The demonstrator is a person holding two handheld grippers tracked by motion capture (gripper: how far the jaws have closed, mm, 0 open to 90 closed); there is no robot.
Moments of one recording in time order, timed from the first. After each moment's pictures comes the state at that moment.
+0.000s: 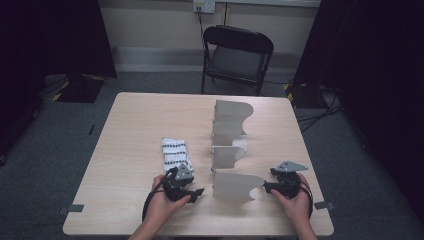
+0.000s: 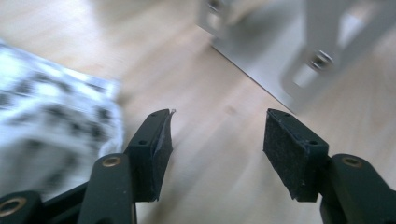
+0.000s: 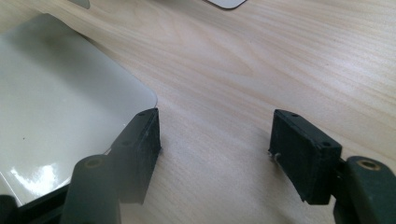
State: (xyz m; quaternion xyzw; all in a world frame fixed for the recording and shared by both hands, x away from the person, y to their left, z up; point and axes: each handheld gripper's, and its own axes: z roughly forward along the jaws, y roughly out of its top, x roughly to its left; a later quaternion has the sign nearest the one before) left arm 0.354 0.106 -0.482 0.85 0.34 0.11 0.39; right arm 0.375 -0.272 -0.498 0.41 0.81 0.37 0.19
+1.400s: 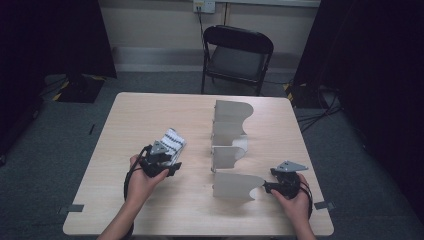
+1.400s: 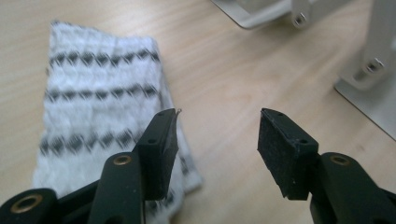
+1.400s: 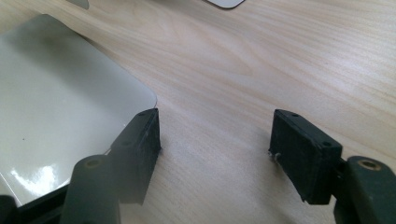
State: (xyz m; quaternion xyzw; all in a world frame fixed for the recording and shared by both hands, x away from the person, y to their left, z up) left arm 0.409 0.168 -0.461 0.81 0.41 0.15 0.39; right arm 0.375 -0.272 -0.498 0.42 0.81 0.37 0.19
